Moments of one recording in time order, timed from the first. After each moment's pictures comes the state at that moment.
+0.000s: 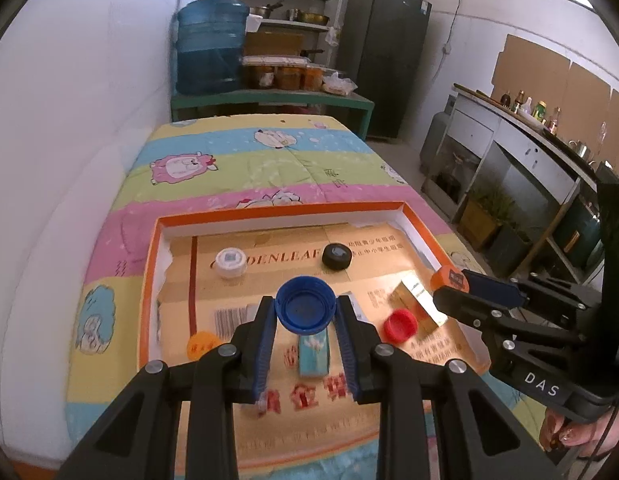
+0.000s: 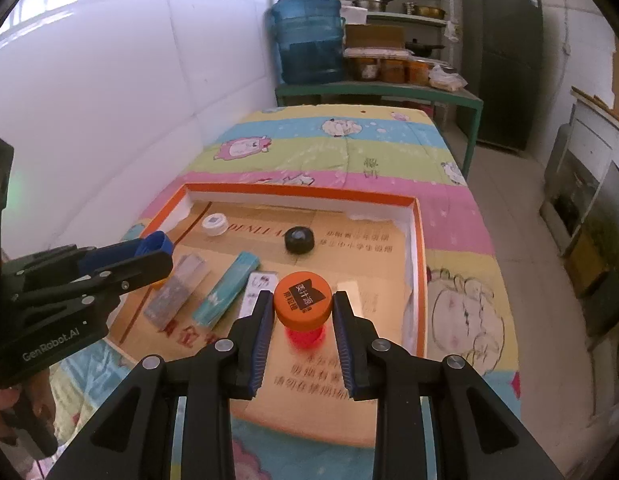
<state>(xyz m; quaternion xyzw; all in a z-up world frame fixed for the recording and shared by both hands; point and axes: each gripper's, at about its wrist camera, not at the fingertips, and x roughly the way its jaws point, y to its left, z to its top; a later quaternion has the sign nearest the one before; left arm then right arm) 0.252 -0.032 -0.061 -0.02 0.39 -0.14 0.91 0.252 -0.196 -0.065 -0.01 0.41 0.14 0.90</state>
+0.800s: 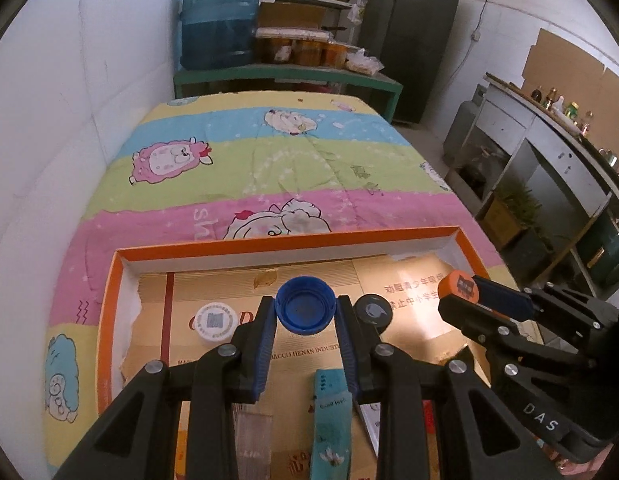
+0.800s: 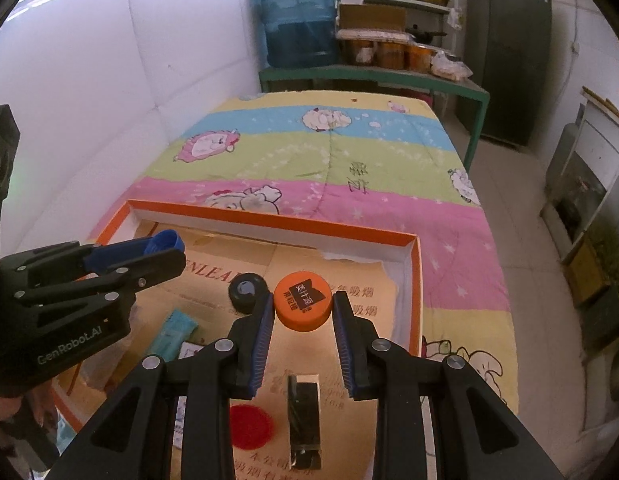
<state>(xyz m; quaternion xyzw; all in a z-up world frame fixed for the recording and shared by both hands) 0.347 -0.049 -0.095 -0.03 0.44 -0.10 0.89 0.346 -0.200 -0.095 -0.02 0.44 0.13 0.89</state>
